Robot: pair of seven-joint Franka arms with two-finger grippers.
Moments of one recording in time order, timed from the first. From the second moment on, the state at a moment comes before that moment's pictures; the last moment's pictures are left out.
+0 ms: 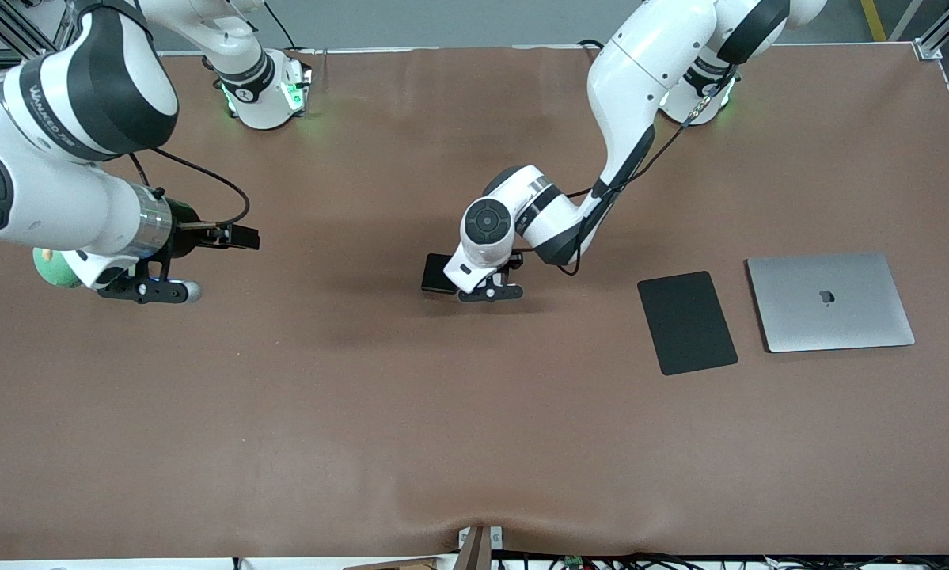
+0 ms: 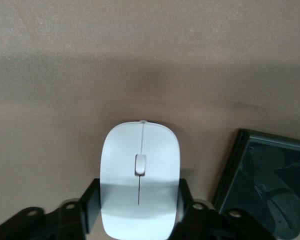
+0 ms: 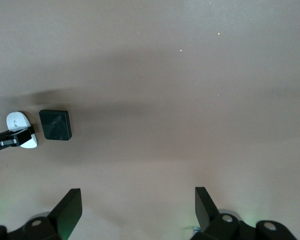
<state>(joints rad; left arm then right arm) -0.64 0.81 -0.23 -1.53 0.04 2.21 -0.88 0.13 0.23 0.08 -1.54 0.16 1.50 0.31</state>
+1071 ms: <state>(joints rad) -0.47 0.58 -0.21 -1.49 0.12 1.97 -0.75 0.18 0.29 0.18 -1.57 0.18 1.69 0.50</state>
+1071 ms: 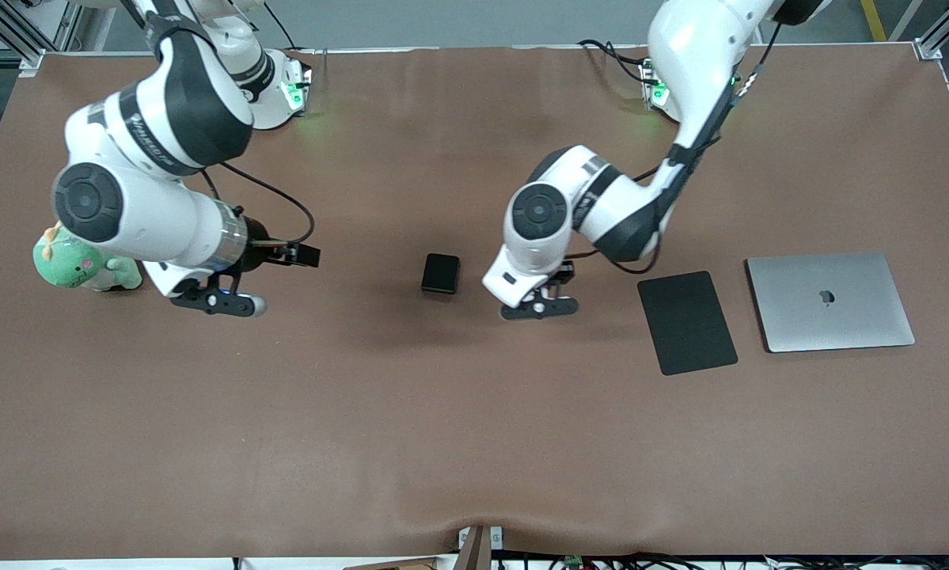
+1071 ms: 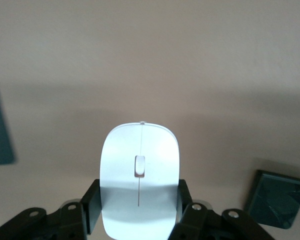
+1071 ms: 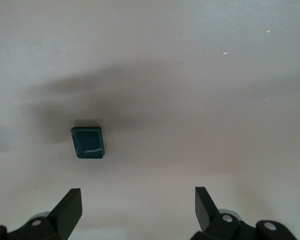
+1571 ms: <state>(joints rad) -0.24 0.50 -0.22 -1.50 0.12 1.88 -0.47 0.18 0.35 0.27 -1.59 0.18 1.80 0.61</state>
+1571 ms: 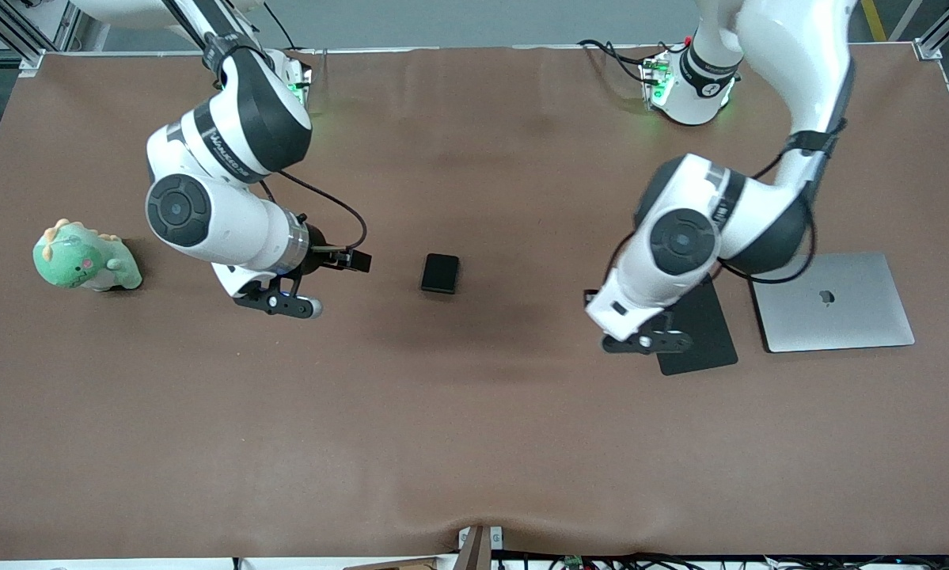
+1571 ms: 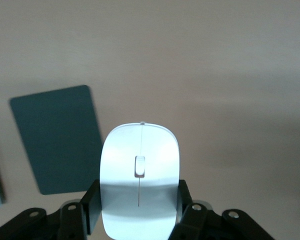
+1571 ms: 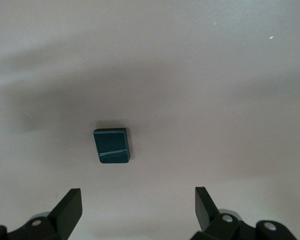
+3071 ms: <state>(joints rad) 0.01 0.54 -0.22 -1.87 0.12 2.23 -0.45 0.38 0.63 0.31 -1.64 -0.02 2.18 0.73</state>
